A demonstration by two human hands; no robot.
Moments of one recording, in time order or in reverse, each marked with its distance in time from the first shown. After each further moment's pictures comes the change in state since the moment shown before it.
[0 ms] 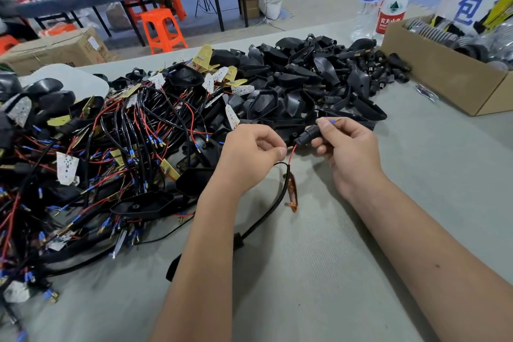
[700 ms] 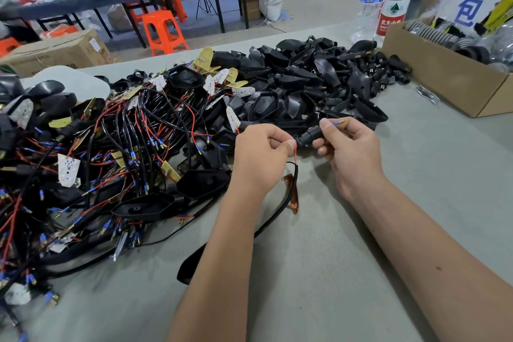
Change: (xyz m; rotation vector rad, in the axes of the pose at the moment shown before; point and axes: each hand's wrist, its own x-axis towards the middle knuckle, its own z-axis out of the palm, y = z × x) left_hand -0.005 0.022 0.022 -0.041 0.159 -0.053; right_hand -0.005 -0.005 0.001 -0.034 0.005 -0.031
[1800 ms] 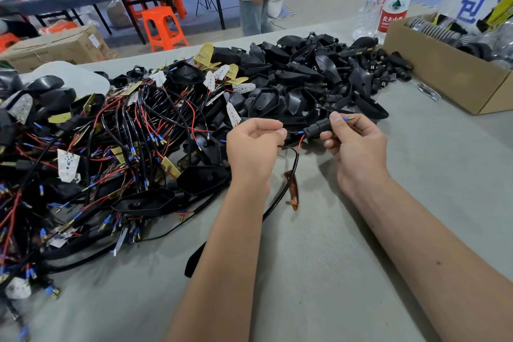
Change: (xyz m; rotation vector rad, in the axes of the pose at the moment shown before) left_hand -0.002 0.004 0.004 -0.498 0.190 -0.263; right_hand 0.000 -0.004 0.002 0.103 0.112 0.002
